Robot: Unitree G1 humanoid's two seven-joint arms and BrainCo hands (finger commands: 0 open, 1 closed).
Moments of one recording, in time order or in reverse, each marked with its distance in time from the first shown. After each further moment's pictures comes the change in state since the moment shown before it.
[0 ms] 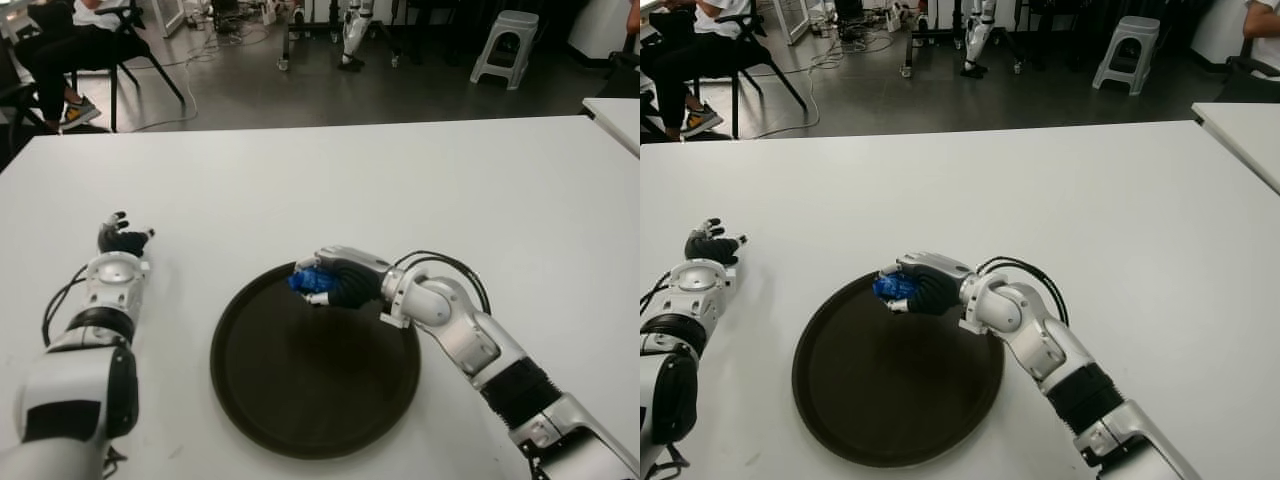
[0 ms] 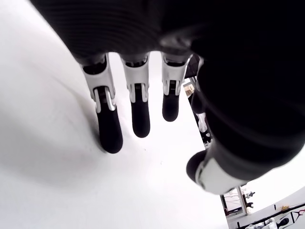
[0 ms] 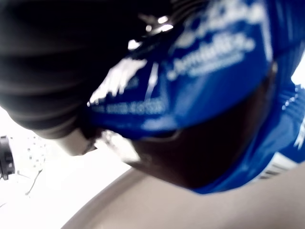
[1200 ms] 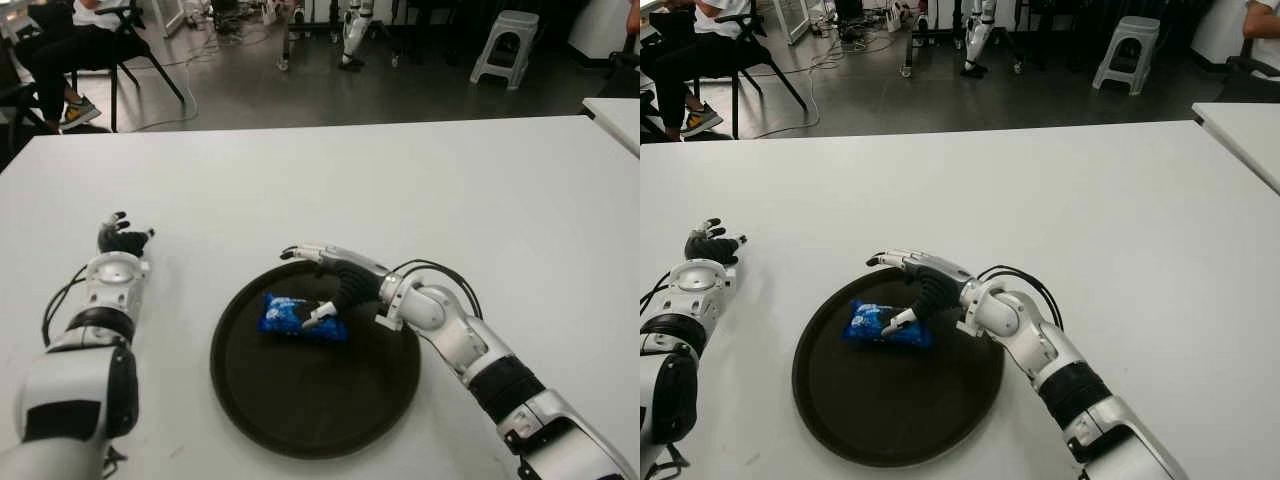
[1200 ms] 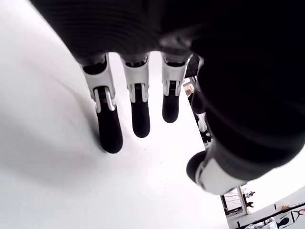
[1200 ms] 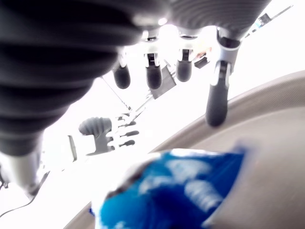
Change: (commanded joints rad) left arm -0.001 -0.005 0.003 -0.002 -0.001 0.004 0.010; right arm -0.028 0.055 -0.037 0.189 -0.013 -0.114 -0.156
